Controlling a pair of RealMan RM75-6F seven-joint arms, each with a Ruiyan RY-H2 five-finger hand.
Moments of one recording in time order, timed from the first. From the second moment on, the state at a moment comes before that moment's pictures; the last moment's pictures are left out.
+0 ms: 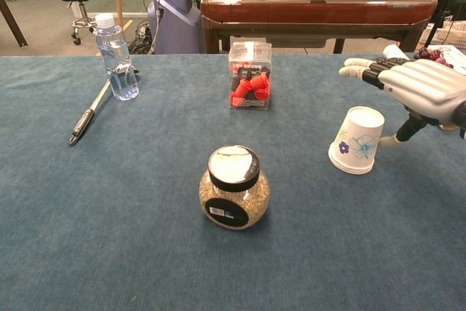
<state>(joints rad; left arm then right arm) -0.07 -1.13 -0.07 -1.58 1.44 1.50 -0.03 0.55 -1.65 0.16 -1.09 -1.47 1.09 -0.25</state>
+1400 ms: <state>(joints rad) -0.06 -1.11 -0.07 -1.58 1.42 1.49 -0.06 0.83 -1.96 0.25 -0.89 -1.43 1.02 -0.20</state>
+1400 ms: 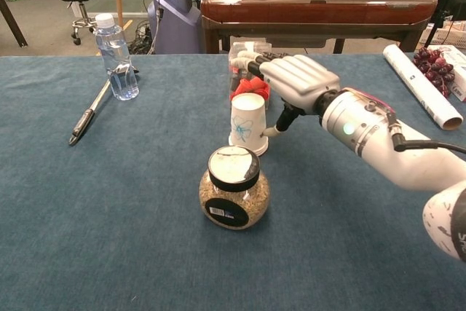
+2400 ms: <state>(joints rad) -0.06 -1.08 -0.05 -1.68 1.49 1.52 0.05 0.36 -1.12 0.04 -1.78 -1.35 1.35 -0.48</state>
